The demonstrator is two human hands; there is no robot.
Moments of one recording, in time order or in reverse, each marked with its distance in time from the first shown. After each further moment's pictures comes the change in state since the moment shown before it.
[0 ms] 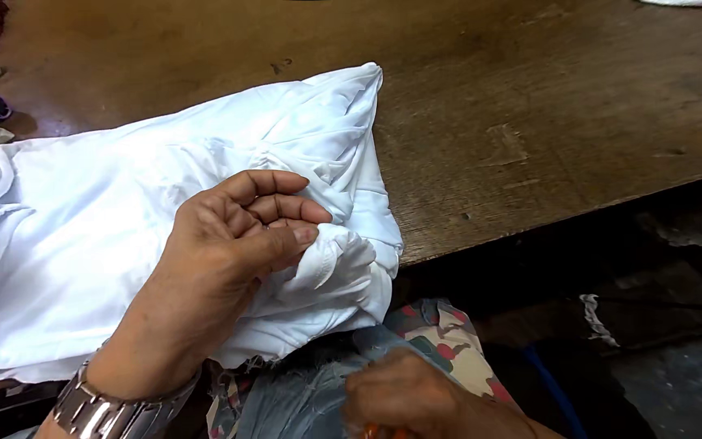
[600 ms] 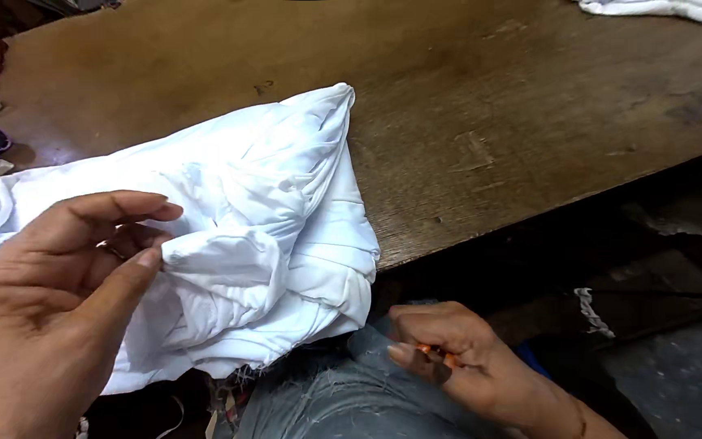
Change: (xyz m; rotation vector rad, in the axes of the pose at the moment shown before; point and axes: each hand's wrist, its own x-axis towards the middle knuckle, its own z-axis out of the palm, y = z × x) left_hand -0.028 -0.003 -0.076 0.530 0.189 0.370; right_hand -0.026 -0.004 -0.053 -0.137 0.203 0.216
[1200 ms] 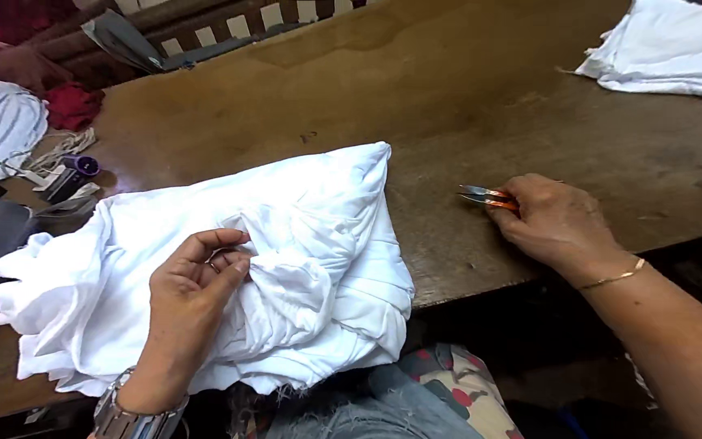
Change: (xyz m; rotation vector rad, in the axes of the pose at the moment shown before) left_hand 0.007 -0.008 0.022 -0.165 0.171 -0.160; right_hand 0.092 0.032 -0.161 -1.220 0.317 0.378
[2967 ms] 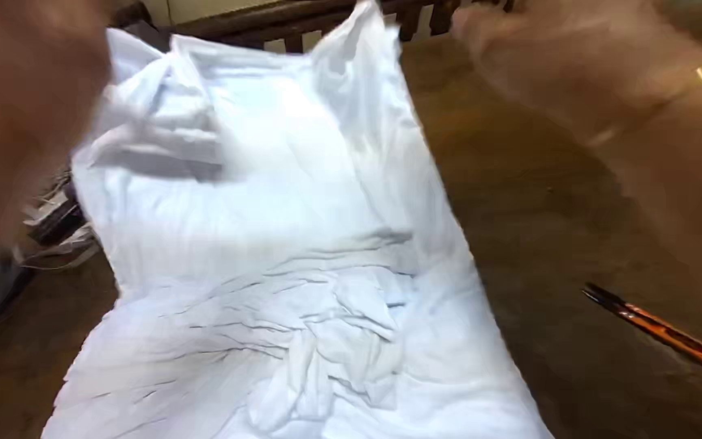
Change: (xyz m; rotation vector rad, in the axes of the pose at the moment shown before) left_hand 0.303 0.011 -0.183 1.192 0.118 0.959; right_hand 0.280 -0.206 -0.059 0.207 0.162 -0.225
